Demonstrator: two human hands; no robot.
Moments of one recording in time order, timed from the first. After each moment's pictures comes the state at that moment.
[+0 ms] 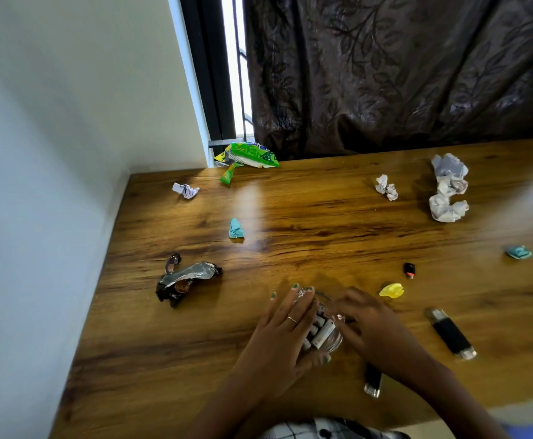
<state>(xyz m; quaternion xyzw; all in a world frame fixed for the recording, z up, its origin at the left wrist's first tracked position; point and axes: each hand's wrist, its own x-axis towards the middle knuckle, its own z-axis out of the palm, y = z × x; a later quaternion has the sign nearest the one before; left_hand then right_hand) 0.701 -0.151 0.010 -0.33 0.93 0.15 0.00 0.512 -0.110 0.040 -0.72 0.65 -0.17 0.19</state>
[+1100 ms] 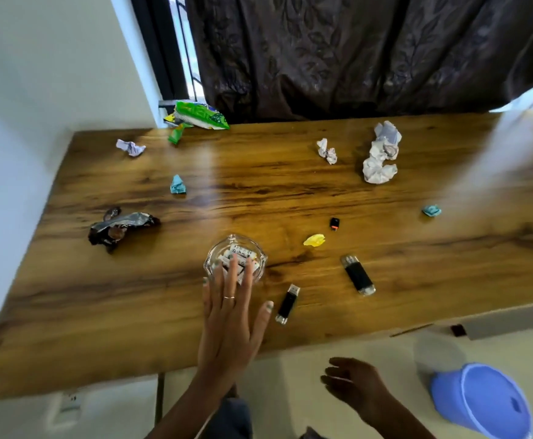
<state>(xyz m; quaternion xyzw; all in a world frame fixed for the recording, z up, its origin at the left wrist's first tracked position) 0.649 -0.061 -0.024 -0.53 0.81 0.13 -0.19 0.437 0.050 -0.079 0.08 0.69 -0.39 0.61</state>
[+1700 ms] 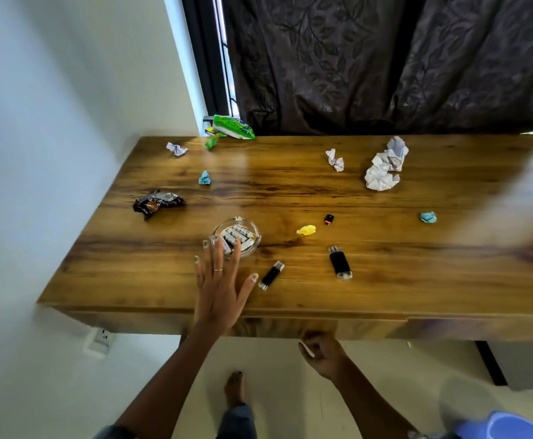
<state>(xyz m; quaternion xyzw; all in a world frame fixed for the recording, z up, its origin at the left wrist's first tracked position) 0.637 -0.040 -0.028 -0.64 0.76 0.03 -0.13 0.421 0.033 -0.134 0.08 0.55 -0.44 0.70</state>
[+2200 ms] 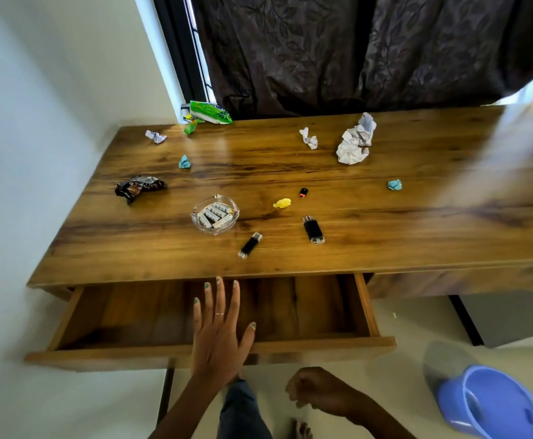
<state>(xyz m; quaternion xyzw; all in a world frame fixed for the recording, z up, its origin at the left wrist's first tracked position) 0.612 0.096 -0.036 -0.63 0.78 0.03 -0.02 0.408 0.164 -0.058 -0.44 0.56 -0.08 0.70</state>
